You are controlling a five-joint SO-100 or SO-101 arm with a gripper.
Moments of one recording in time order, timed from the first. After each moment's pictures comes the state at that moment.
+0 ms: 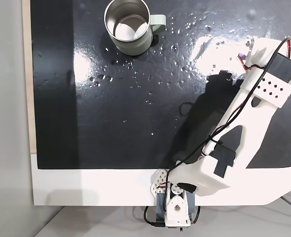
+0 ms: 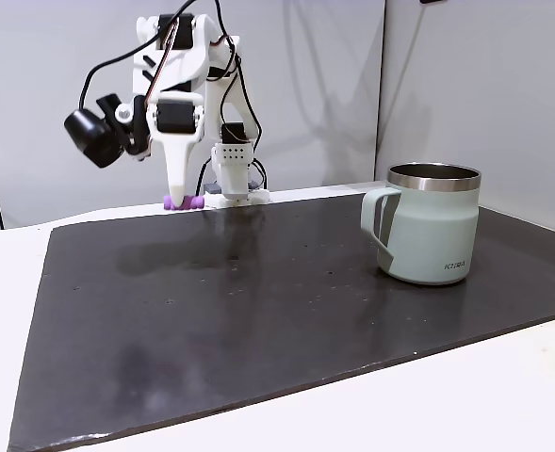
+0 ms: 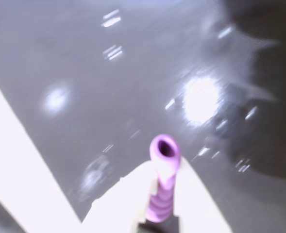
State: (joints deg) arm 24.7 64.2 48.5 80.9 -16.0
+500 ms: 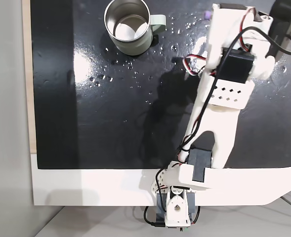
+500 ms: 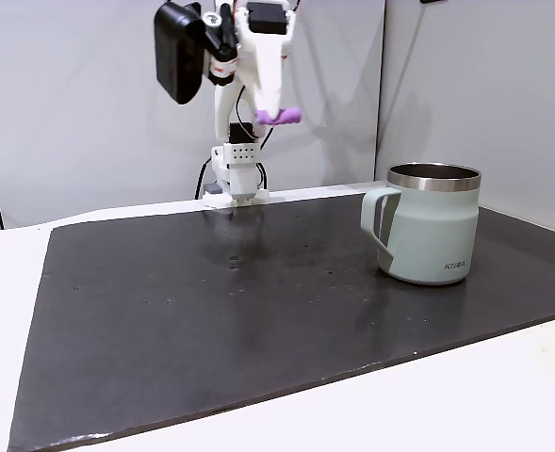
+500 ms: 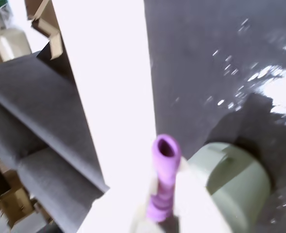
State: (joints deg) arm 6.2 70.0 36.1 79.3 -3.2
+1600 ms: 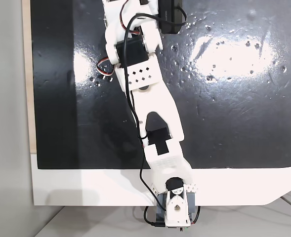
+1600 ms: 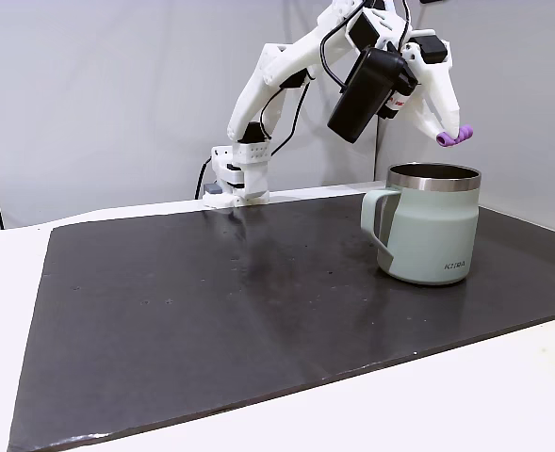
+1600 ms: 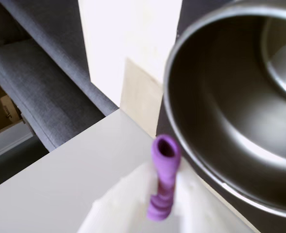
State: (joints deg) arm -18.1 53.2 23.9 71.5 7.7
